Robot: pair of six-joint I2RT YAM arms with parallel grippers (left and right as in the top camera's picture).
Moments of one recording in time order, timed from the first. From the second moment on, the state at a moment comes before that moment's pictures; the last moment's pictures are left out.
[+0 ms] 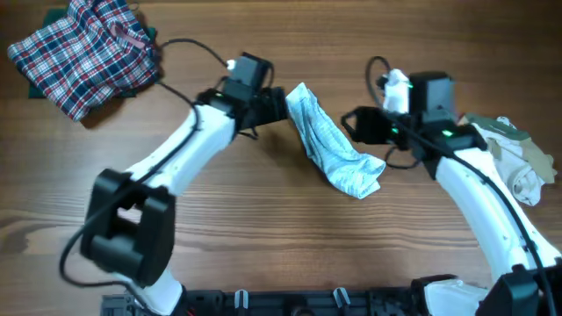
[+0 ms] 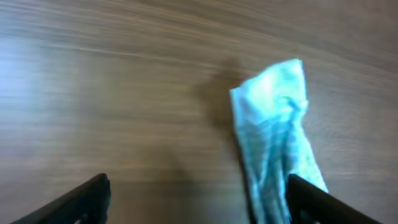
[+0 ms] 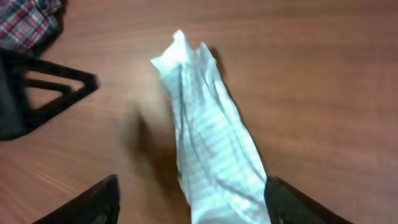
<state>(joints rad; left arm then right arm) -0.41 1.81 1.29 -0.52 0.05 -0.60 0.18 1.44 1.02 -0.50 -0.35 0.21</state>
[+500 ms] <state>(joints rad) -0.27 1.75 1.29 -0.76 0.04 -0.58 0.35 1.86 1.31 -0.62 0.00 0.10</state>
